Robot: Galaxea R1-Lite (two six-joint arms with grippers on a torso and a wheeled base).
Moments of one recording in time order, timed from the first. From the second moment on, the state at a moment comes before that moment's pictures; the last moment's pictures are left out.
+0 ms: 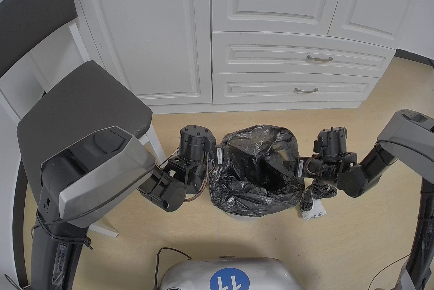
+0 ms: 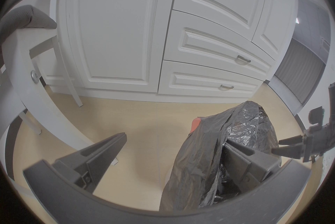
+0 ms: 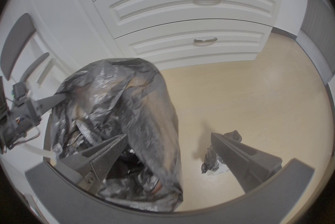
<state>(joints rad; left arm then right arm) -0.59 2.45 -1.33 -0.83 0.38 -0.25 0.31 2.21 -0.94 -0.74 -0.14 0.25</state>
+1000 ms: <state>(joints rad) -0.50 2.39 -1.16 -0.82 0.41 -0.10 0.45 2.13 -0.89 -0.77 -0.24 0.30</state>
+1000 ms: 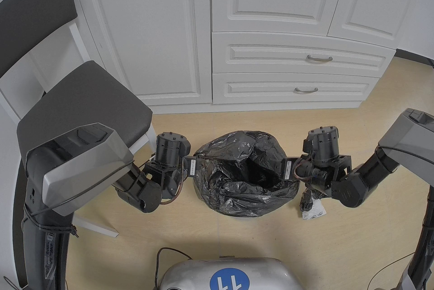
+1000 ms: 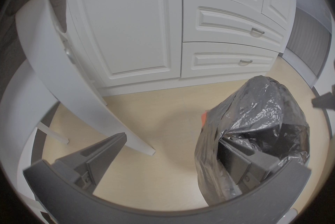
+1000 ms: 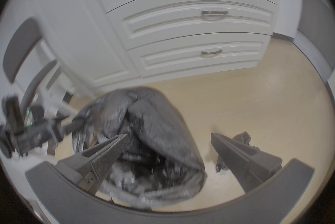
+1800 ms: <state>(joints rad) -0.51 2.45 -1.27 -0.84 0.41 -0.17 0.57 2.24 -0.76 -0.98 0.07 0.13</state>
